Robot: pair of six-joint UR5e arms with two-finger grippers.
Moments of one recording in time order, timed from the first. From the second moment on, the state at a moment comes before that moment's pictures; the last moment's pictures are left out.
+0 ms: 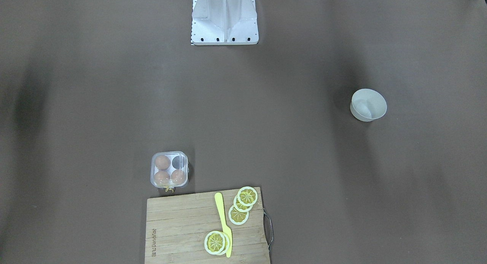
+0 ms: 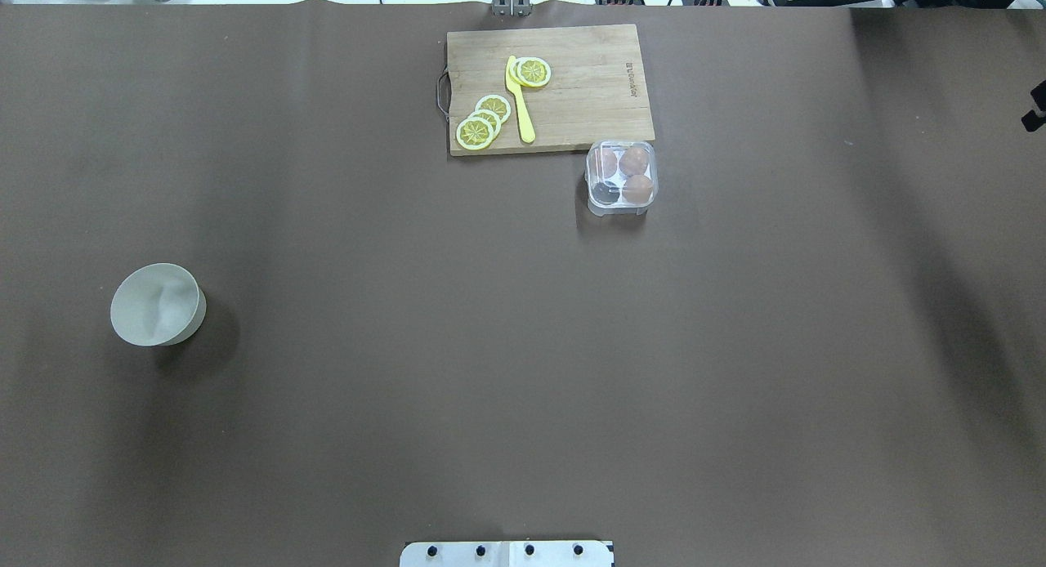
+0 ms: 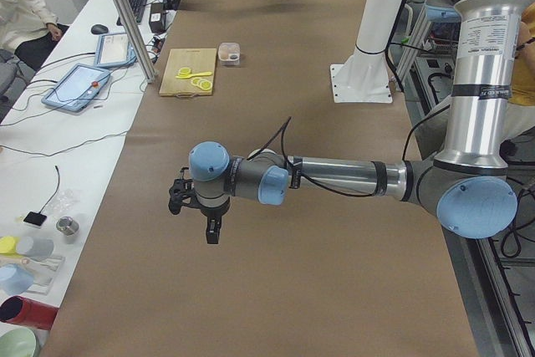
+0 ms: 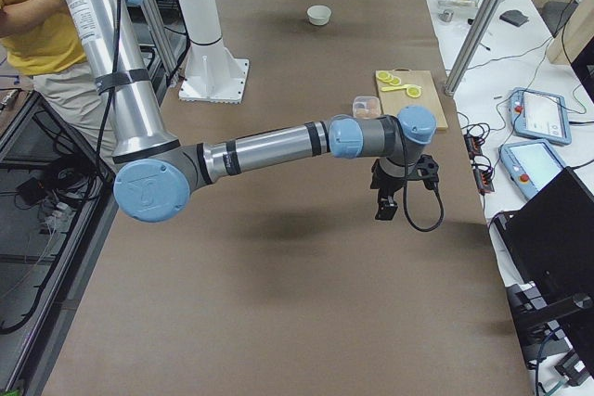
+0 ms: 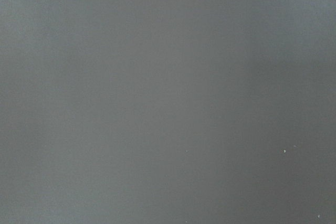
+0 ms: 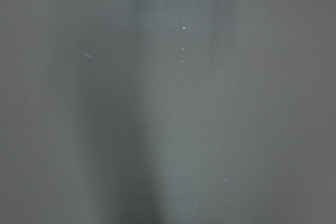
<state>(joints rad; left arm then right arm) -1.52 -1.60 -1.59 -1.72 -2.35 -0.18 1.44 -1.31 1.54 -1.76 2.32 0.05</state>
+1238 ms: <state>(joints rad) -1.52 -1.59 -1.60 -1.71 -2.35 -0.18 1.47 -1.44 1.79 -1.89 2.31 0.02</state>
